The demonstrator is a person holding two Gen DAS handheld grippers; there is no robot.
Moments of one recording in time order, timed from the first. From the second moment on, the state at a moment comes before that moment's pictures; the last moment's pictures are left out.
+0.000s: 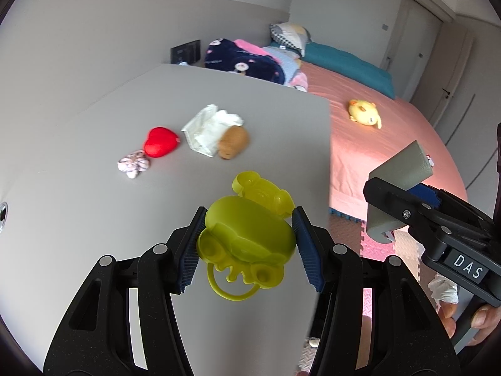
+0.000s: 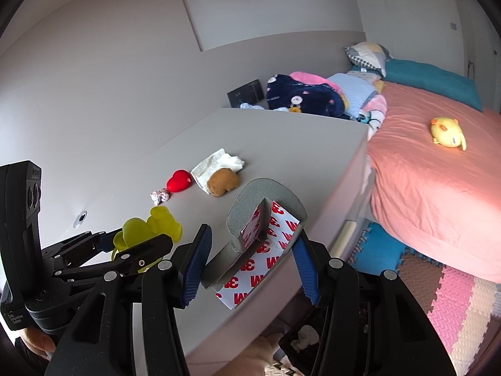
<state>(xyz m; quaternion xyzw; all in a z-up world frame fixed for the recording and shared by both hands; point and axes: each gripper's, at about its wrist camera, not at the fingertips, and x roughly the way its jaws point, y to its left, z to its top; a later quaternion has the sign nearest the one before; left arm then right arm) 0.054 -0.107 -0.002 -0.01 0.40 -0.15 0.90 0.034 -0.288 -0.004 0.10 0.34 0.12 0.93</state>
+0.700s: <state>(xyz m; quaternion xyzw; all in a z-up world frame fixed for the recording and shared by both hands) 0.008 -0.191 0.000 0.04 0.39 -0.23 0.89 -0.034 -0.357 0.000 0.11 0.33 0.06 0.94</state>
